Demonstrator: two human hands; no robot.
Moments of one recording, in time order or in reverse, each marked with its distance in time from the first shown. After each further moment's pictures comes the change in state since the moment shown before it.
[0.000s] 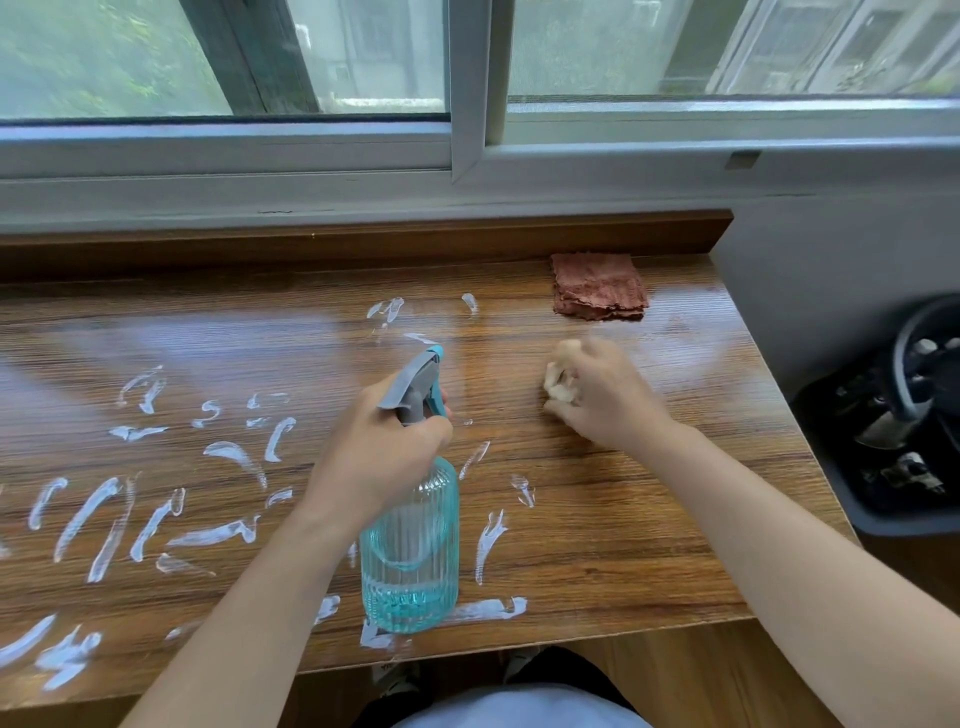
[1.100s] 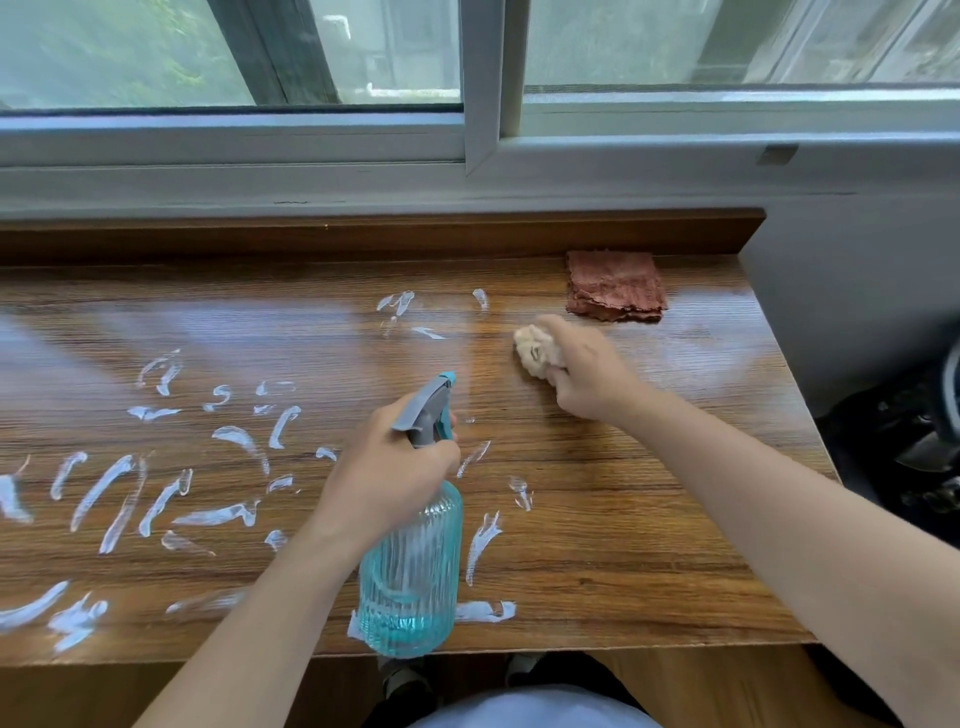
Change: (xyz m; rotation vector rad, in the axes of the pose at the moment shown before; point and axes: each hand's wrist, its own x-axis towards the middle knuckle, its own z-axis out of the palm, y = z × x) left_hand -0.009 -0.005 0.021 0.049 0.005 -0.077; right_hand 0.048 0.001 0.006 0.078 -0.158 0.019
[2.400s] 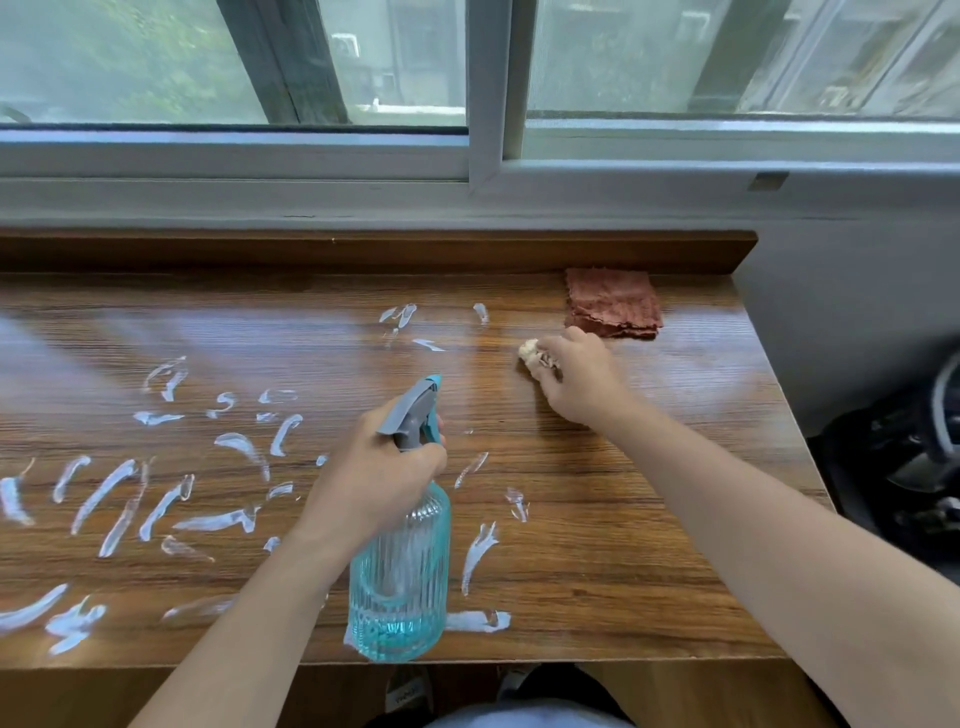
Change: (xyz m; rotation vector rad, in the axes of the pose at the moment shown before) left_hand 0.002 -0.004 -0.008 -0.036 0.021 0.003; right_hand 0.007 -0.005 0.006 -0.109 0.149 0.050
